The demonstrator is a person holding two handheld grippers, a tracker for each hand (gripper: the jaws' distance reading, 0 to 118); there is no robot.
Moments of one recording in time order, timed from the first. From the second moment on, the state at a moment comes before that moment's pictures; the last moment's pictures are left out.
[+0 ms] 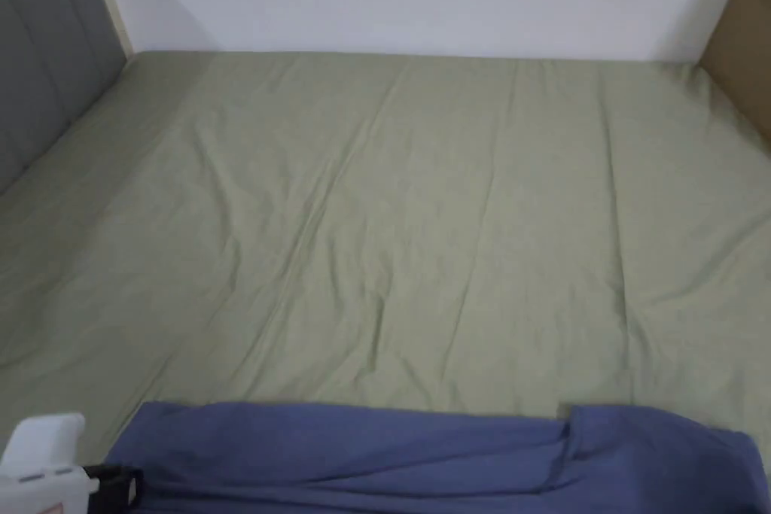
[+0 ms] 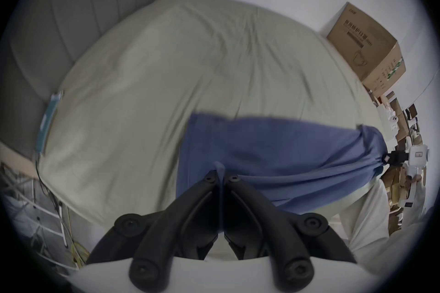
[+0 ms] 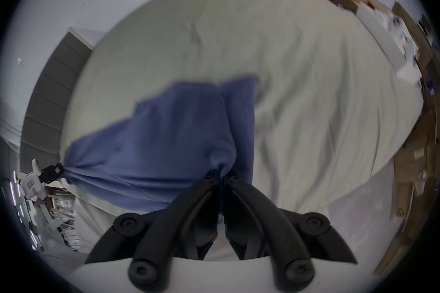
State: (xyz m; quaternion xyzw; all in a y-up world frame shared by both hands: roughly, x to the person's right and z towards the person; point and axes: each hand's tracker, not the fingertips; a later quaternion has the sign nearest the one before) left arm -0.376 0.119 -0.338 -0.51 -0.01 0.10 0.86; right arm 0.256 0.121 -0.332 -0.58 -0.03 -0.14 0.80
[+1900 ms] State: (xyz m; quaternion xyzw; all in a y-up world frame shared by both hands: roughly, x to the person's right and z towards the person) left arm -0.399 0.140 -0.358 -0.39 -0.06 0.34 0.85; right arm 0.068 0.169 -0.366 -0.50 0.12 -0.04 0.86
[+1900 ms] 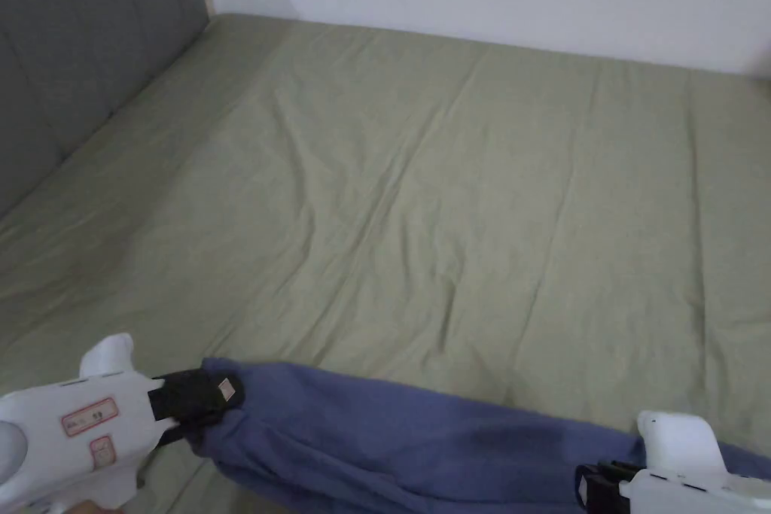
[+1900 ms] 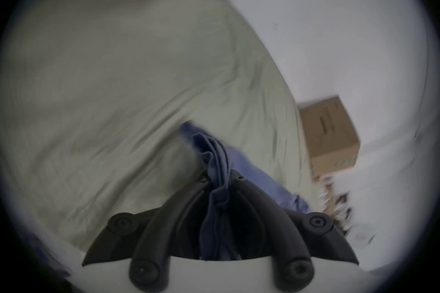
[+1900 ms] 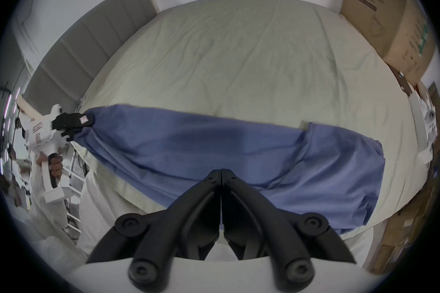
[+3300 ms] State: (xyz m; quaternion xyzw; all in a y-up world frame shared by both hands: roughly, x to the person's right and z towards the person) left arm -0.079 0.094 -0.423 -0.49 -0.29 0.05 0.82; right arm 0.220 0.134 -0.299 -0.49 -0.02 -0.23 0.84
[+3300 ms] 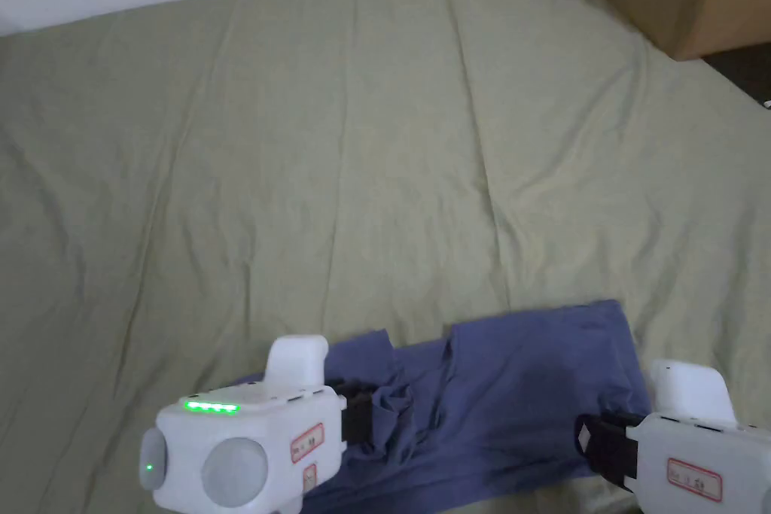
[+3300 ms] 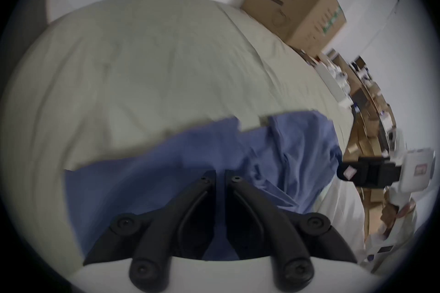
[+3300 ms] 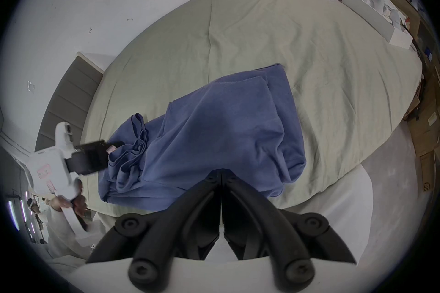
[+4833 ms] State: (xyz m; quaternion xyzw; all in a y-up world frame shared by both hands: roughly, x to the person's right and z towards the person) left arm -0.313 0.032 -0.414 -0.47 -0.32 0.47 0.68; right arm 0.126 0.155 -0.336 -0.53 0.04 -0.13 0.83
